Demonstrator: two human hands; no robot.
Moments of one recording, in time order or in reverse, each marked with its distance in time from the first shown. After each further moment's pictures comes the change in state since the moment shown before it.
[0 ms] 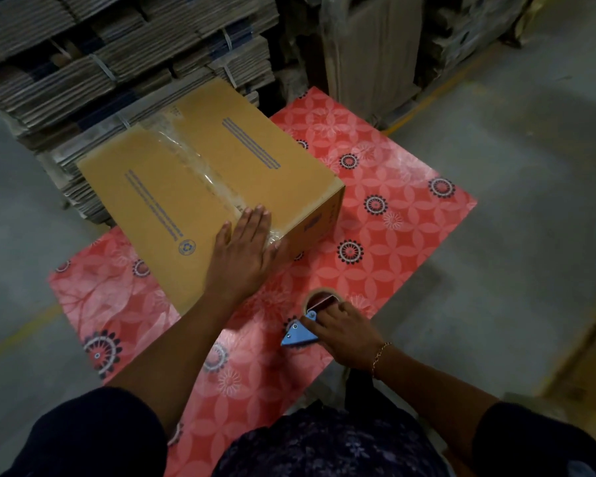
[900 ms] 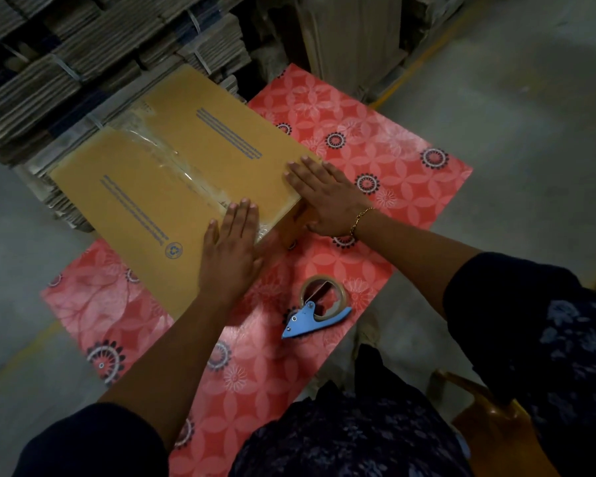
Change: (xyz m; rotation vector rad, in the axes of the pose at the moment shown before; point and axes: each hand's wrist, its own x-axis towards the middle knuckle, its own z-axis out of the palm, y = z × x) left_hand 0.000 0.003 -0.005 0.113 -0.063 0.060; right_hand 0.117 0.138 -0.090 0.039 0.082 0.240
